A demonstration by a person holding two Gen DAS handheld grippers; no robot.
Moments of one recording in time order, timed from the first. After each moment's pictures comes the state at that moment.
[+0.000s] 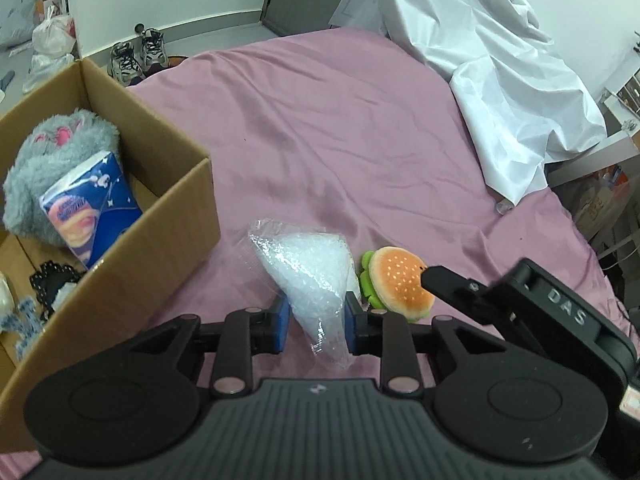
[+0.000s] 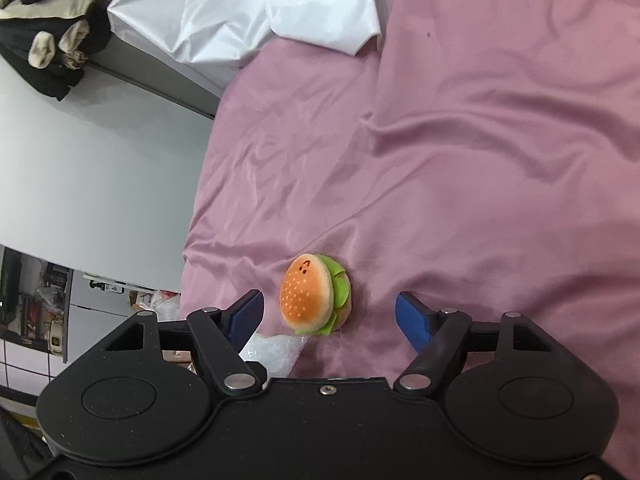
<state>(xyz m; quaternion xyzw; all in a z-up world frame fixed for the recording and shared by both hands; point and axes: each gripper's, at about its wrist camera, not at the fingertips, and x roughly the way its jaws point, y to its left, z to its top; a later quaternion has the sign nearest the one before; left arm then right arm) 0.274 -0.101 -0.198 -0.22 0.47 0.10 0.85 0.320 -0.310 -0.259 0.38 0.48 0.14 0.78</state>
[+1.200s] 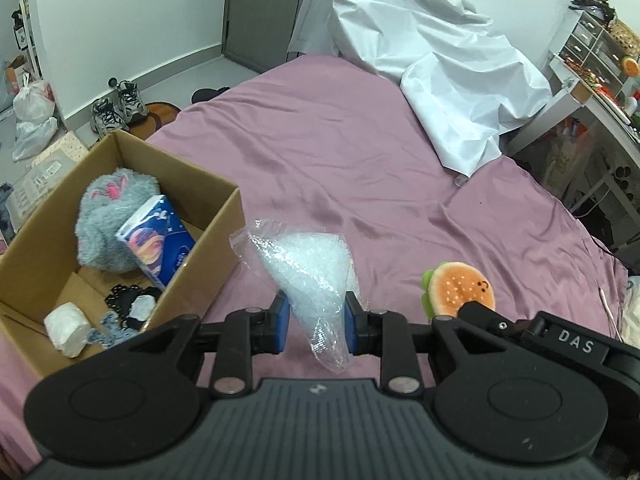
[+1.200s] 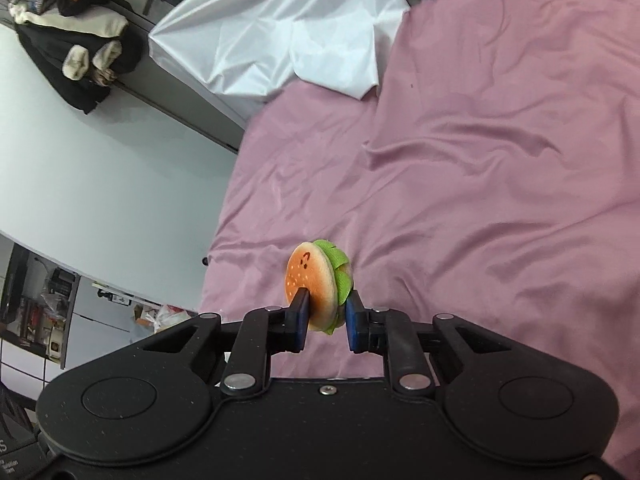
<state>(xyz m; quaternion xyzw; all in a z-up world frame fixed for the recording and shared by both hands) 0.211 -0.101 -0.134 -0.14 0.45 0.05 0.88 0.233 -0.337 -0.206 0.37 0.41 0.13 0.82</state>
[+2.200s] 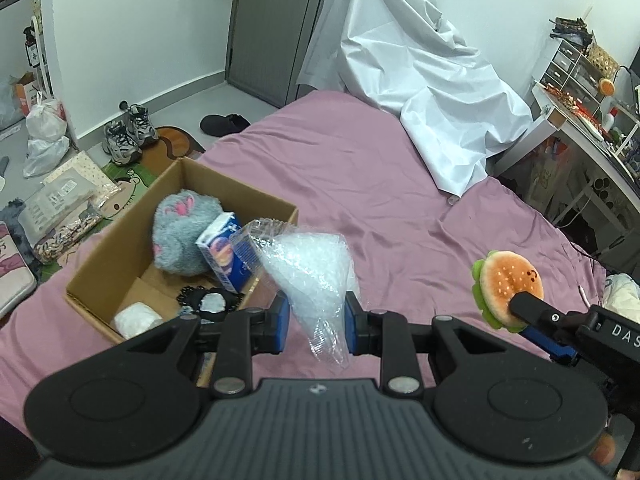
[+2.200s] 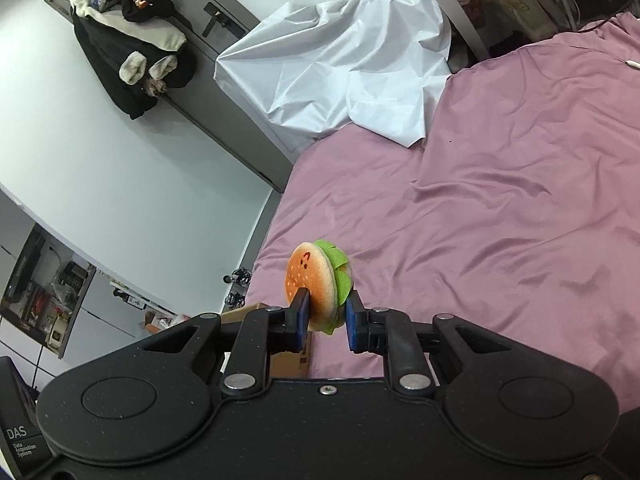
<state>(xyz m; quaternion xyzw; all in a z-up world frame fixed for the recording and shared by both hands) 0.146 -0.056 -0.086 -0.14 0.42 0.04 0.90 0.170 -0.319 -0.137 0.33 0.35 0.15 0.86</state>
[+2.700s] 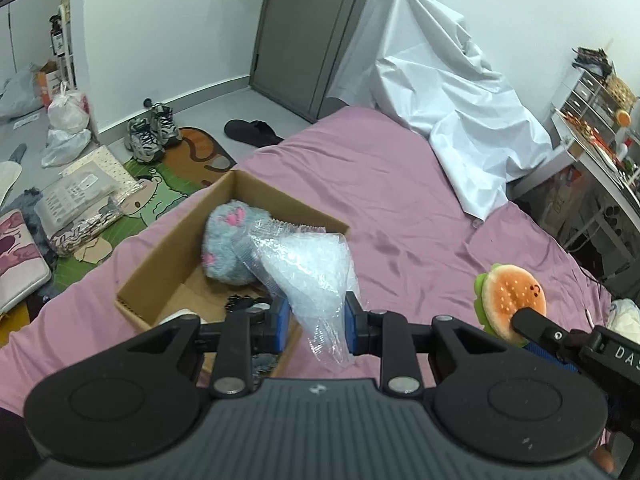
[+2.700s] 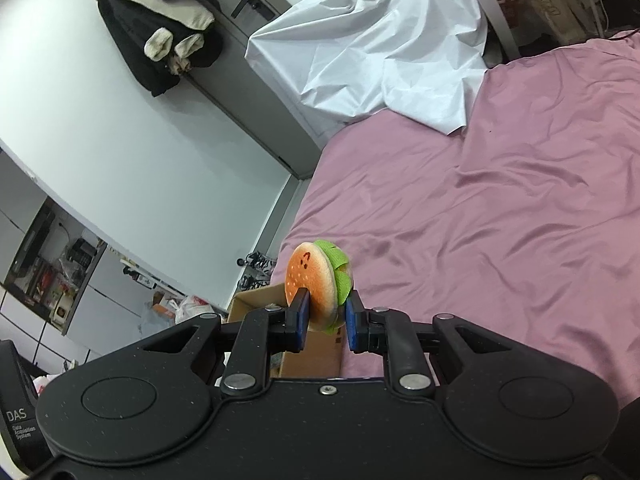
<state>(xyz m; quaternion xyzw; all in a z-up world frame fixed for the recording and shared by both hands) 0.133 -0.007 -0.076 -0.16 0.41 0.07 0.90 0.159 -0.273 -0.119 0.31 0.36 0.17 0.86</state>
